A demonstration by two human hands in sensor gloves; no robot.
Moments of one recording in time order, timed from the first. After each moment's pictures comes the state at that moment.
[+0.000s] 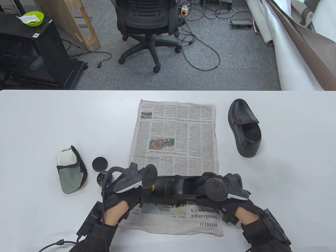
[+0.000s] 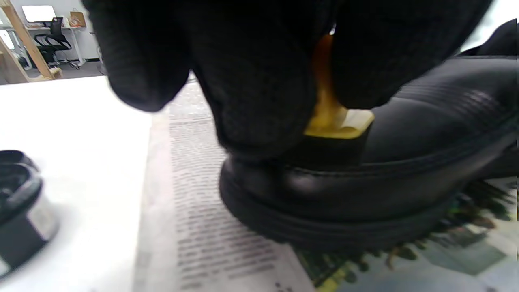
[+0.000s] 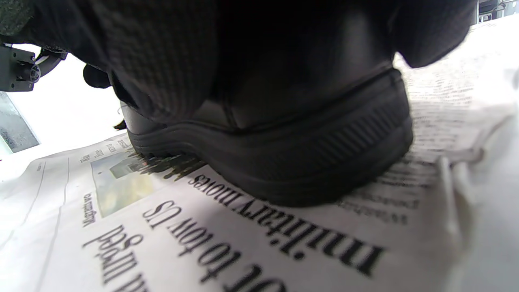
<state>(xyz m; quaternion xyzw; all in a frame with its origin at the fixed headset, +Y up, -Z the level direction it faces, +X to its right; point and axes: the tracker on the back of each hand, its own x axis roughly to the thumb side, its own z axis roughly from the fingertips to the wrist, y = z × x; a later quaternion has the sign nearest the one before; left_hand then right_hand) -0.119 -0.694 -0.258 -0.14 -0.16 -0.02 0.98 0.148 -0.739 -0.250 0.31 0.05 0.94 0.10</state>
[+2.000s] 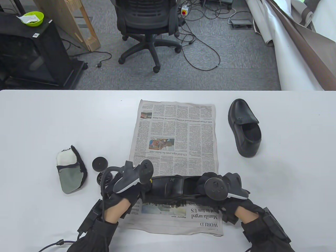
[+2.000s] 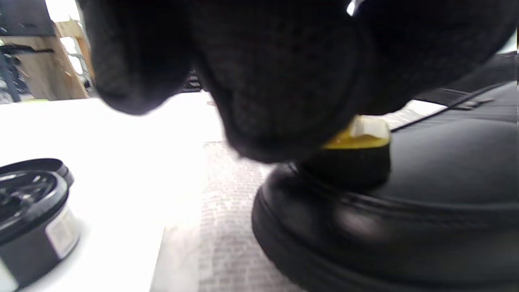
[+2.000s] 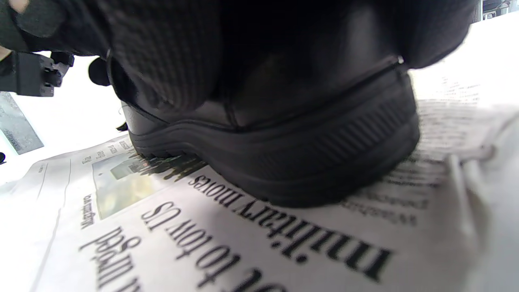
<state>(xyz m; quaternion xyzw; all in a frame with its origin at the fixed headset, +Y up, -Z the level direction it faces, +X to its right) -0.131 -0.691 -0.263 -0.11 -0.10 -0.01 0.99 0.148 -0.740 -0.252 0.31 0.05 0.94 0.11</state>
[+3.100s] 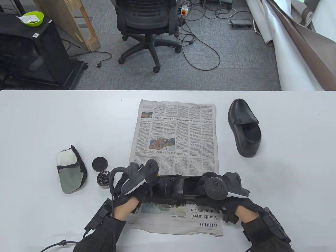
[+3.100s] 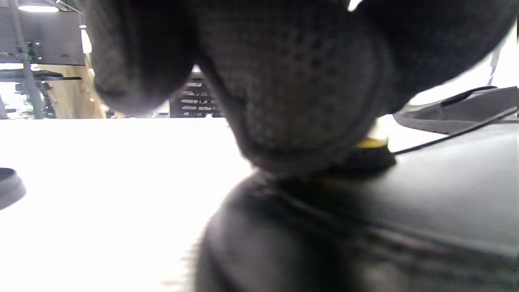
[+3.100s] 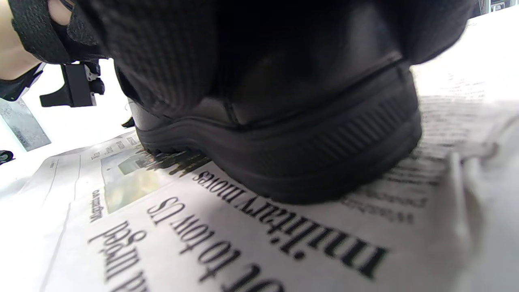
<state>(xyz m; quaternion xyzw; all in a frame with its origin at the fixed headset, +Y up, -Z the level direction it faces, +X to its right) -0.125 -0.703 -0.274 -0.04 -0.04 0.00 1.00 0.147 -0.741 -0.254 0.32 0.06 0.94 0.11</state>
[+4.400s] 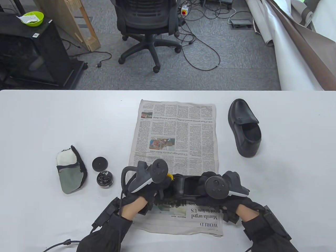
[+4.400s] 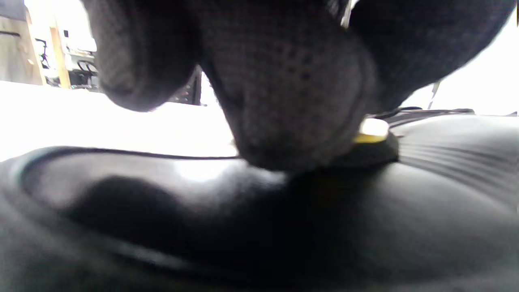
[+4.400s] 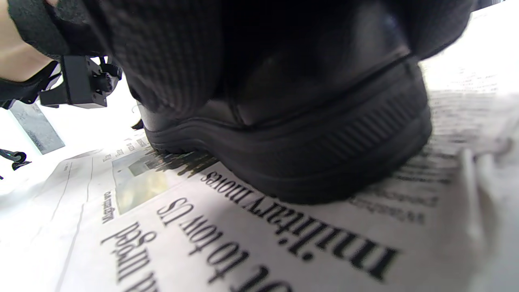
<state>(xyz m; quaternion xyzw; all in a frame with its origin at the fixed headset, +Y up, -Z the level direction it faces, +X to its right) -0.089 -0.707 -0.280 -0.04 -0.10 0.07 0.99 0.148 -0.741 -0.255 0.33 0.07 0.93 0.12</state>
